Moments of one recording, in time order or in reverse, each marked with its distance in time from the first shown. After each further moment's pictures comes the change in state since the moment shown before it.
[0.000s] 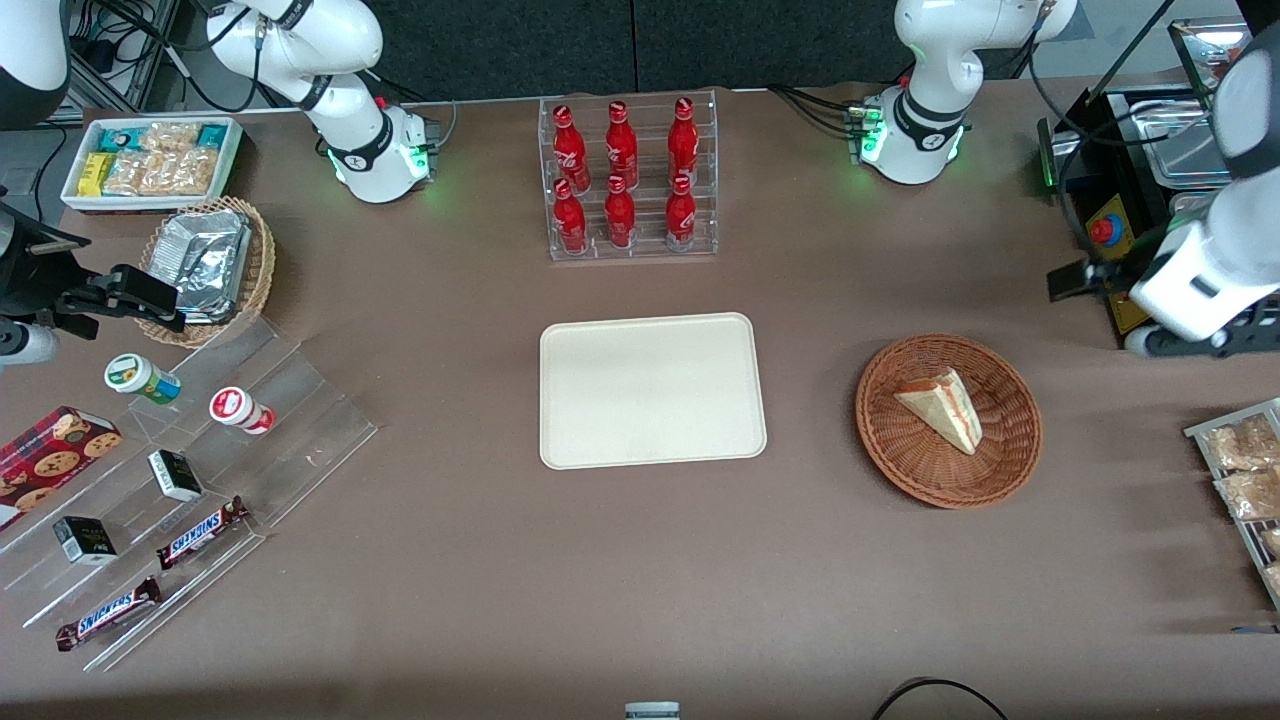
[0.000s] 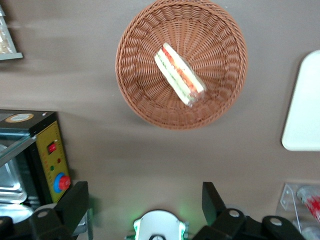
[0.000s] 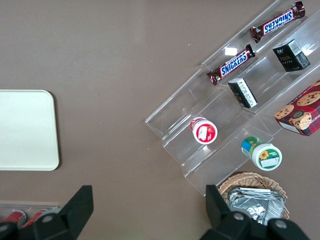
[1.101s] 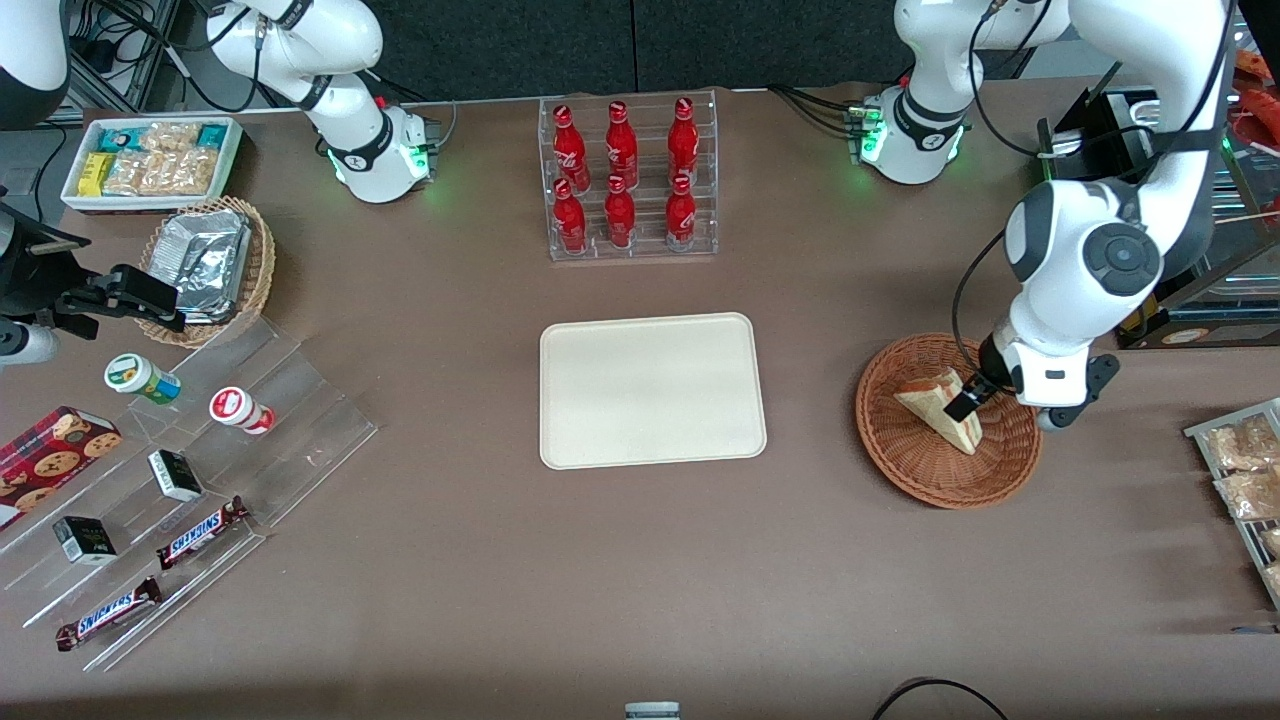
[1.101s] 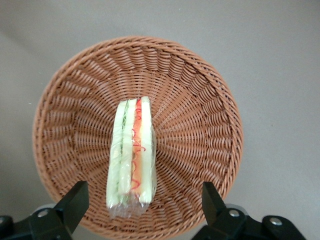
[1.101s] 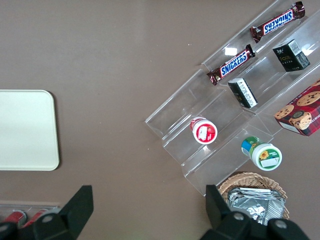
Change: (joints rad) arm -0.069 0.042 -0.004 -0.545 -0.008 0.894 -0.788
